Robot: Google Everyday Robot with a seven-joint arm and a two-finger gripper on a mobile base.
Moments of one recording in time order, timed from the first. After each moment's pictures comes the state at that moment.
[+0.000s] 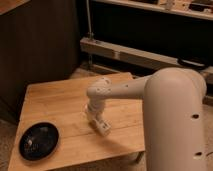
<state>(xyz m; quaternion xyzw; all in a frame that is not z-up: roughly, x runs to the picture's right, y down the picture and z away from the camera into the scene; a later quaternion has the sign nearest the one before) -0.087 0.149 0.847 -0.33 0.06 0.44 0.83</state>
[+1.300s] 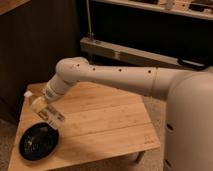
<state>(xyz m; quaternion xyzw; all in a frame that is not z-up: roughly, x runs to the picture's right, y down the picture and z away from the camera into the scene) -0.284 0.062 0.636 -0.43 -0.24 0.33 0.80</state>
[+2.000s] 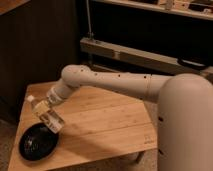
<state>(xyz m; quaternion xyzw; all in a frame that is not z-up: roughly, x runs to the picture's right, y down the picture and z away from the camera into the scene) -0.294 0.096 0.685 -0.48 -0.26 0.34 0.76</state>
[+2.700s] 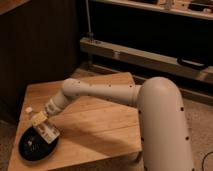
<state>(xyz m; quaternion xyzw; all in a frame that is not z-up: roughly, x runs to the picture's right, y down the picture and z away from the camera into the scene) -0.343 0.157 0.725 -0.56 -0.25 0.35 0.71</state>
